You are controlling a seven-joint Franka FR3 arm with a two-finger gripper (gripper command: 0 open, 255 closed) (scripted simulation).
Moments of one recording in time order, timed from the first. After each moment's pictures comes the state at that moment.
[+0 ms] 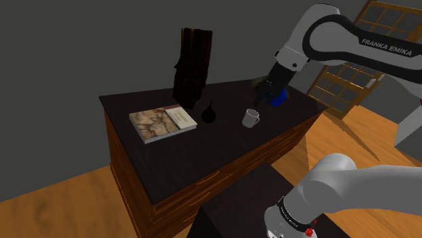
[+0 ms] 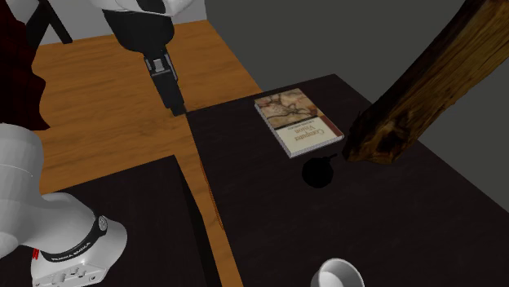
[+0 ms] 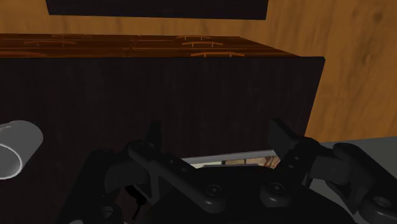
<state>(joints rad) 0.02 -0.81 -0.05 -2.45 0.10 1.70 -0.04</state>
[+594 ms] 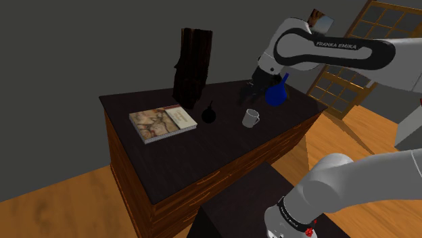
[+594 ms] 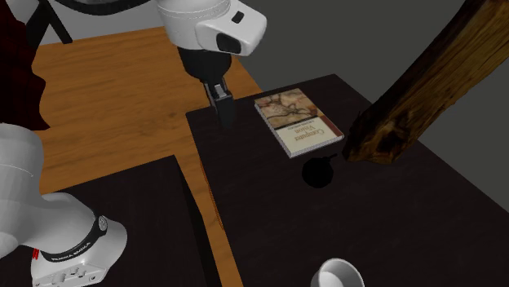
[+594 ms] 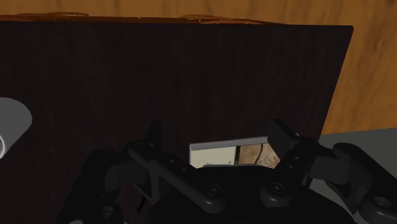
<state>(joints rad) 0.02 -0.58 -0.09 -2.42 0.10 1.91 -0.10</state>
